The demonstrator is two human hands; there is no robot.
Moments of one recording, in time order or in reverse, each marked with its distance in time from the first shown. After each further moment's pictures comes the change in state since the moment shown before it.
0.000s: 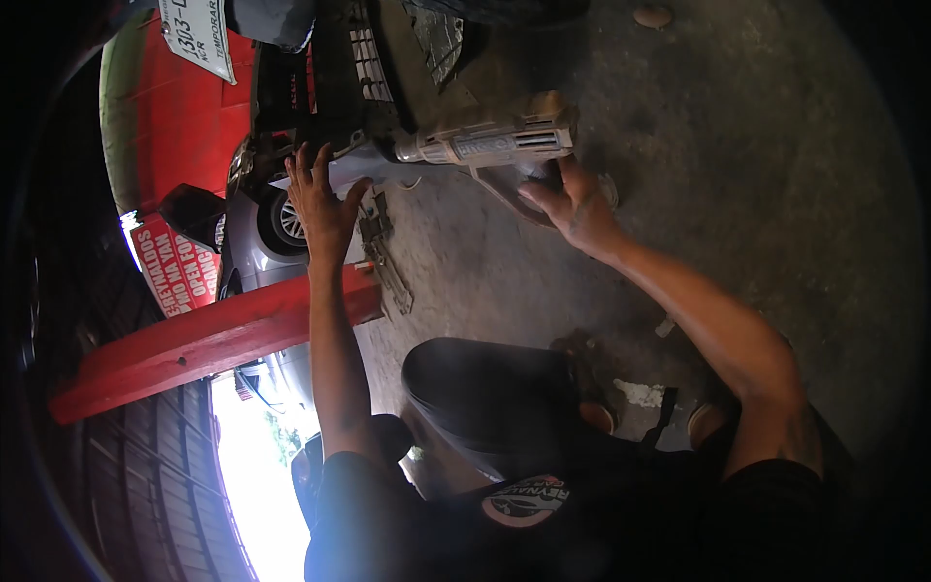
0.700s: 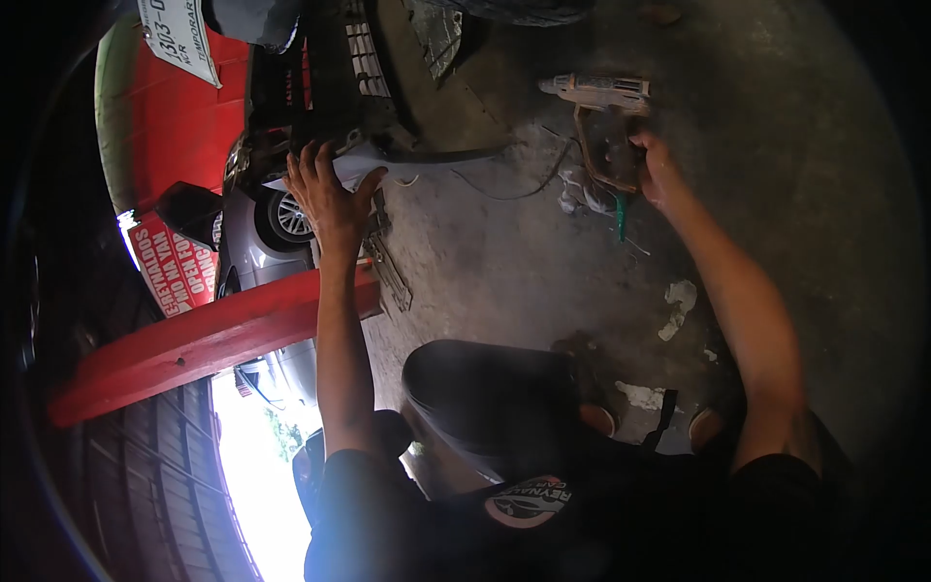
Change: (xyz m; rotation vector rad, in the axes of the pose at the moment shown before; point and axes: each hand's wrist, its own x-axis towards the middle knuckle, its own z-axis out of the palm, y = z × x) left_hand 0.004 0.019 0.016 0.051 0.106 0.016; right_hand 0.036 0.126 -0.104 0.814 0.234 0.753
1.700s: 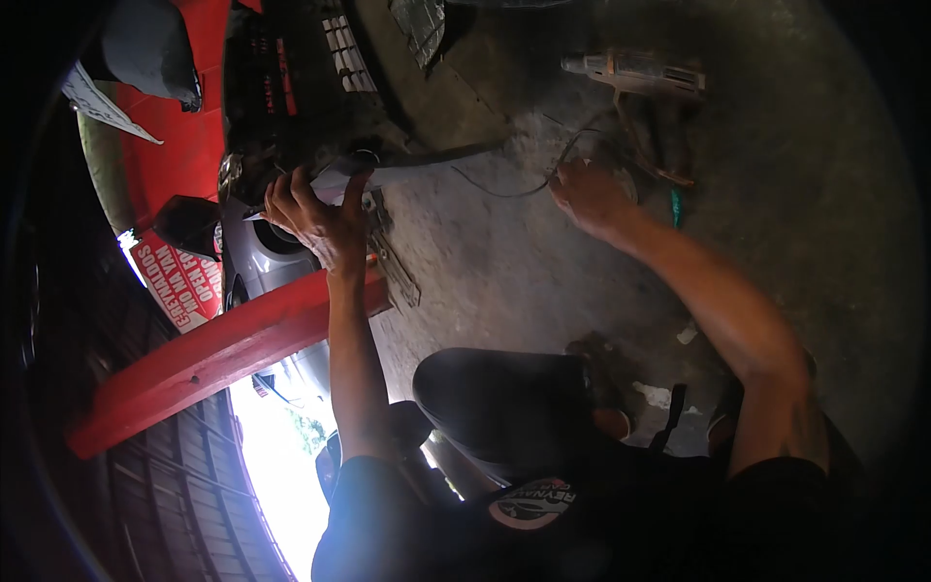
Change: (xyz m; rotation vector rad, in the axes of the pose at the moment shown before) left_hand 0.007 -0.004 0.030 -0.007 0.249 0.031; right_hand -0.015 0.078 0.079 -2.077 -0.351 -0.766
